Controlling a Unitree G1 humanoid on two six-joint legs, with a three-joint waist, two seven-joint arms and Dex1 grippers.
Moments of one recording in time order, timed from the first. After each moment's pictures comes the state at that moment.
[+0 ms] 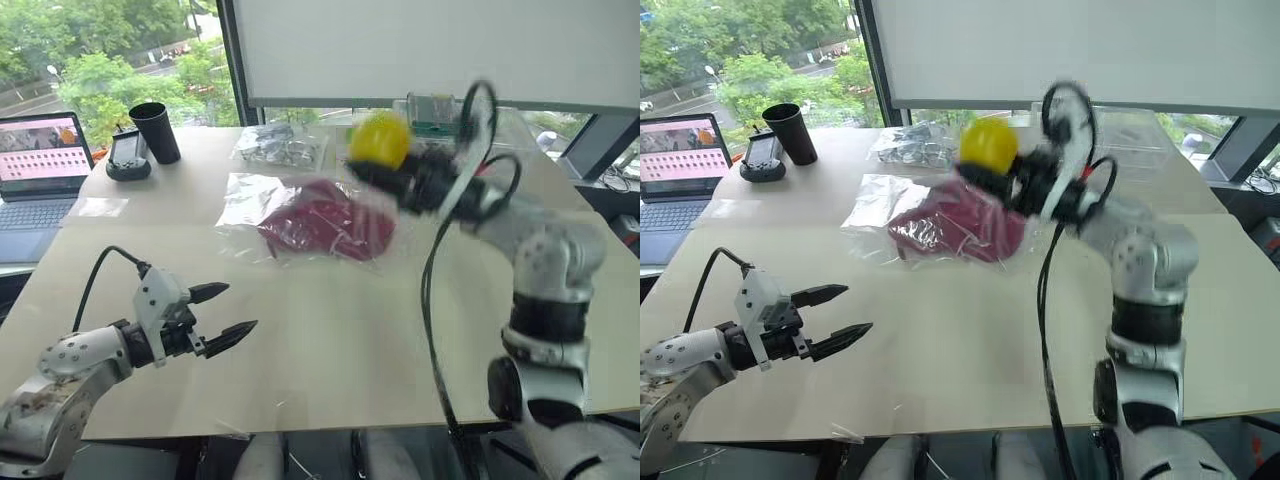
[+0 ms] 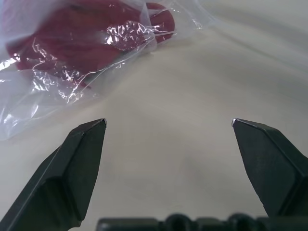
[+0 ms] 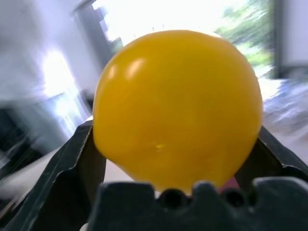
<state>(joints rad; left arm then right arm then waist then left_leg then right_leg) 0.09 0.78 0.25 -0.53 -0.61 0.53 -0.79 -1.12 -0.41 -0.17 0.35 0.45 0.64 0.39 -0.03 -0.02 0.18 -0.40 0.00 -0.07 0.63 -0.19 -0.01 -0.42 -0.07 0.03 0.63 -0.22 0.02</state>
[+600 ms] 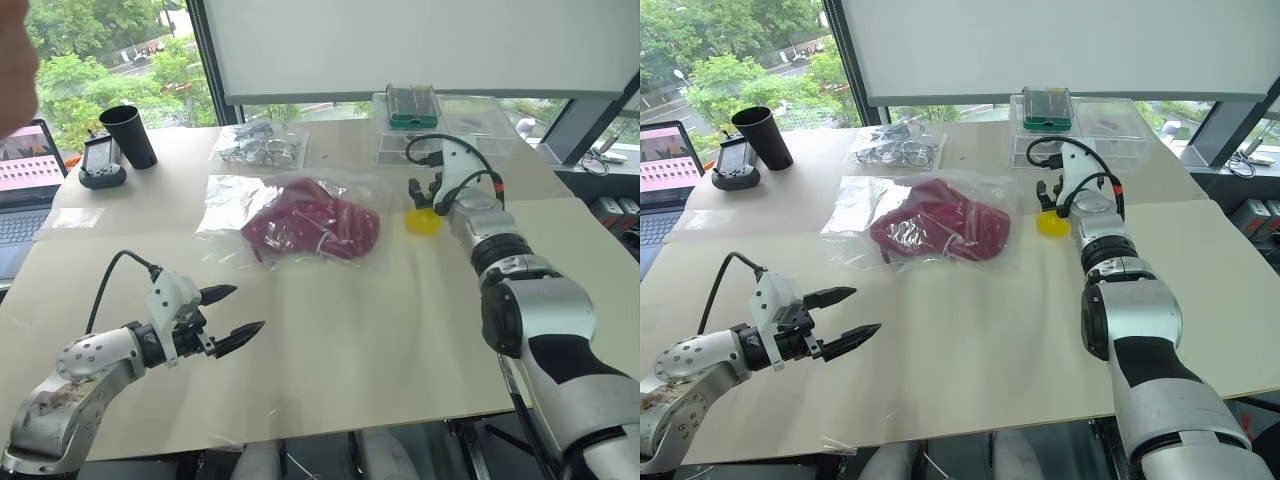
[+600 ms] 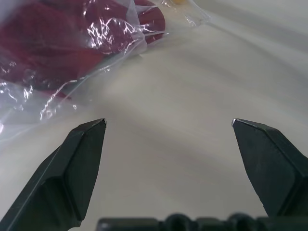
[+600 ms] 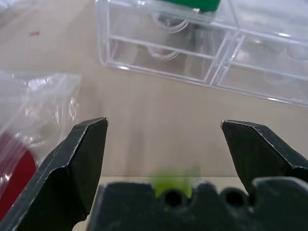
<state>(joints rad) 0.11 0.74 0.22 -0.52 -0.59 0.53 -0.76 -1.30 -0.38 -0.12 1.36 0.02 0.05 0.14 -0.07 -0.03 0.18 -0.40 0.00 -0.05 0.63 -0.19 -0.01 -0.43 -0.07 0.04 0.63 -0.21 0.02</state>
